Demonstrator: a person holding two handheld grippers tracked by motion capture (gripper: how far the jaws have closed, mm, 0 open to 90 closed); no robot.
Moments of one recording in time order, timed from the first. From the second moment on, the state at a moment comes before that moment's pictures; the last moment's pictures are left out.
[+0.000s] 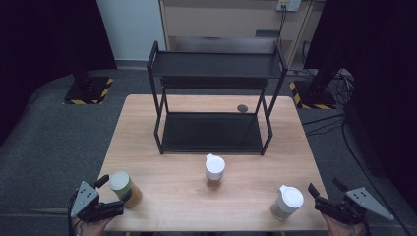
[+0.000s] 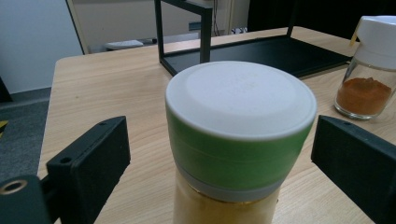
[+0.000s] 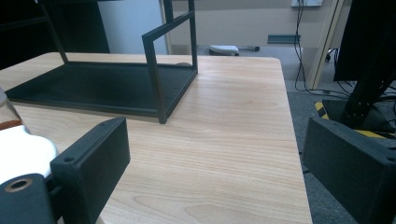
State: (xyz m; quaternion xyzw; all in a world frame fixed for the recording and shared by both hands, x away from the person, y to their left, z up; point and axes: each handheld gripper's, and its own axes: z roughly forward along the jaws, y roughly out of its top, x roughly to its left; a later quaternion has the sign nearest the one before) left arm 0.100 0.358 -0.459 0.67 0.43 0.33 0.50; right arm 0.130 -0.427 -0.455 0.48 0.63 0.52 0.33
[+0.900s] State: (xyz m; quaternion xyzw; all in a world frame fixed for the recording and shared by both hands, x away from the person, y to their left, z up) left arm 0.099 0.367 -0.412 0.70 0.44 0.29 0.49; right arm 0.130 -0.429 -0.456 0.48 0.63 0.52 0.33
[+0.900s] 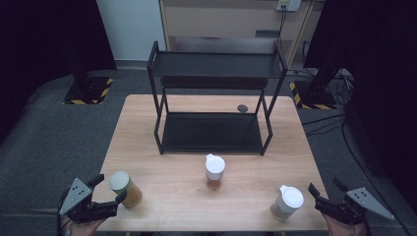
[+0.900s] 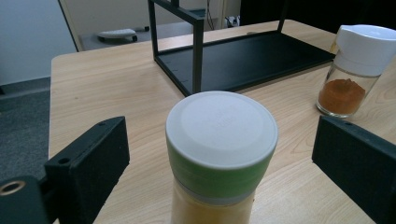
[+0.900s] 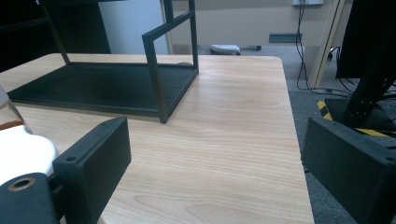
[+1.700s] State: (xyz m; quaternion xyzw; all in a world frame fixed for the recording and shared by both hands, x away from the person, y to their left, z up) left arm 0.131 0.368 -0.385 0.74 0.44 0.25 0.45; right arm 0.130 -0.431 -0.457 0.48 0.62 0.52 0.33
